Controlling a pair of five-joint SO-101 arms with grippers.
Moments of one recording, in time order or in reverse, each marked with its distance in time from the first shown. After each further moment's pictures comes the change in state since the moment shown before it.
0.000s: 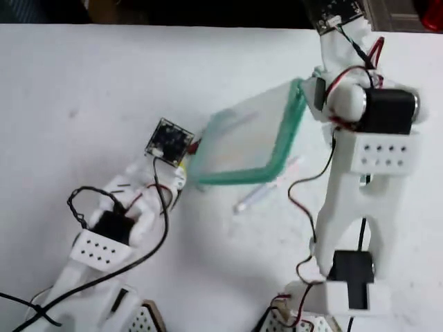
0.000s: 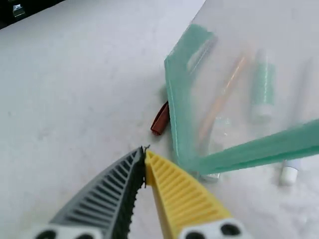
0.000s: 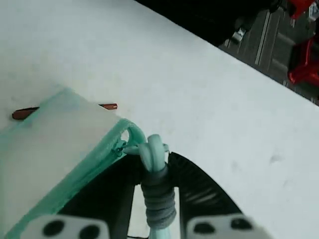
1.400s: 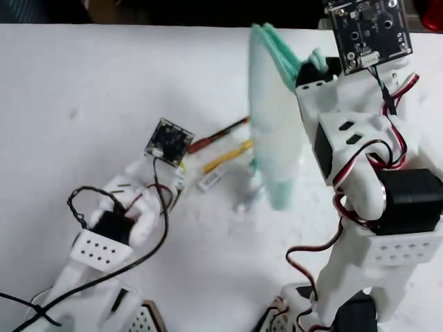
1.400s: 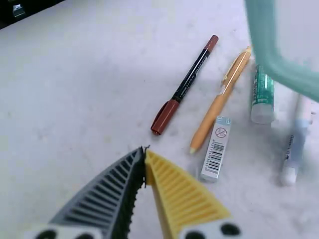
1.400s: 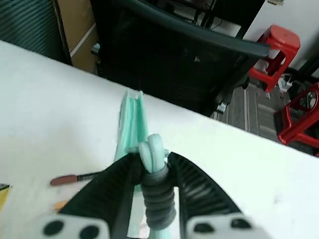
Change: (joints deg) left arm 0.0 0.0 0.0 0.0 0.0; right arm -5.9 -15.7 0.0 -2.0 -11.5
